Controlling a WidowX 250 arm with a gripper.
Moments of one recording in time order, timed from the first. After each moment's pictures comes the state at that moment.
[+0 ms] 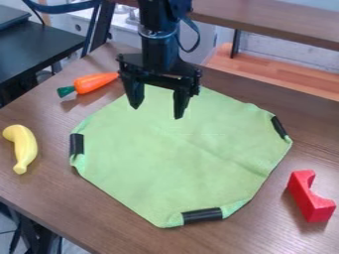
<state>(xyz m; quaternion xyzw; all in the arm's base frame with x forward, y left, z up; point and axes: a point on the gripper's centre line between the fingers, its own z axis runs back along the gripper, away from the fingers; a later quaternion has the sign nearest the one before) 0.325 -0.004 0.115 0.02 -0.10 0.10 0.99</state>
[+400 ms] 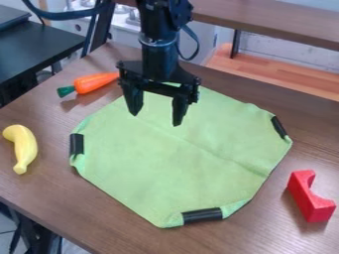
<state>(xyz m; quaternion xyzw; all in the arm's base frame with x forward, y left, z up) 0.323 -0.004 0.105 0.02 -0.09 0.10 0.99</state>
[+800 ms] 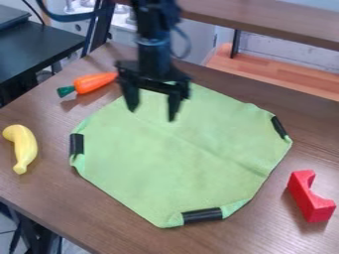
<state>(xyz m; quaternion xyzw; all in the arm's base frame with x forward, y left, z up) 0.341 0.042 0.090 0.03 -0.06 0.13 0.99</state>
